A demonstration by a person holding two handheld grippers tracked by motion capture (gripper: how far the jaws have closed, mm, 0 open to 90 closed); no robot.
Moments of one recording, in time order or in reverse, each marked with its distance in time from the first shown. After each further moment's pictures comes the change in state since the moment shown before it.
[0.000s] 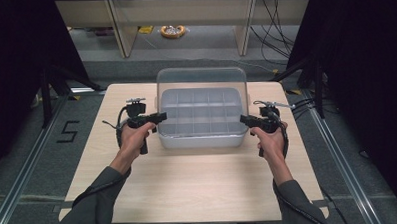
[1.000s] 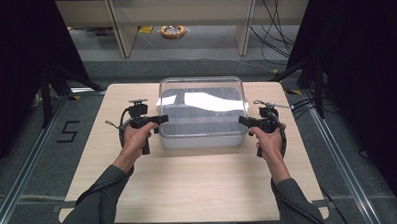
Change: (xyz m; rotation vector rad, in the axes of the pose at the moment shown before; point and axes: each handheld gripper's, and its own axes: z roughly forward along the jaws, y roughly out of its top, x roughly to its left) left arm 0.005 -0.004 0.013 0.051 0.018 -0.054; right arm -0.009 -0.004 0.012 0.018 0.004 0.031
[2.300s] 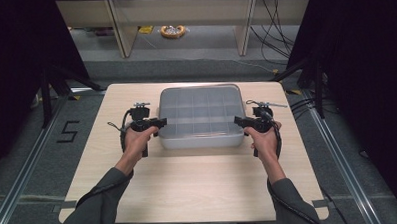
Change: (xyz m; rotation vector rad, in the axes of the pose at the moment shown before) left arm 0.003 -0.009 0.006 -0.006 0.084 0.095; right arm 0.017 0.001 0.005 0.020 -0.045 -0.035
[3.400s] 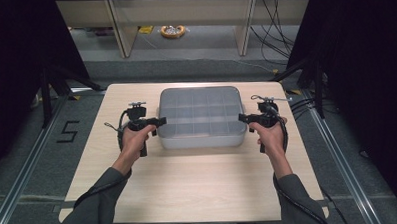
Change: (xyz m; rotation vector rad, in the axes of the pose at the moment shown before) left arm 0.011 0.004 -0.007 -0.017 -0.040 -0.070; right arm -0.013 0.017 -0.010 0.027 -0.009 -0.024
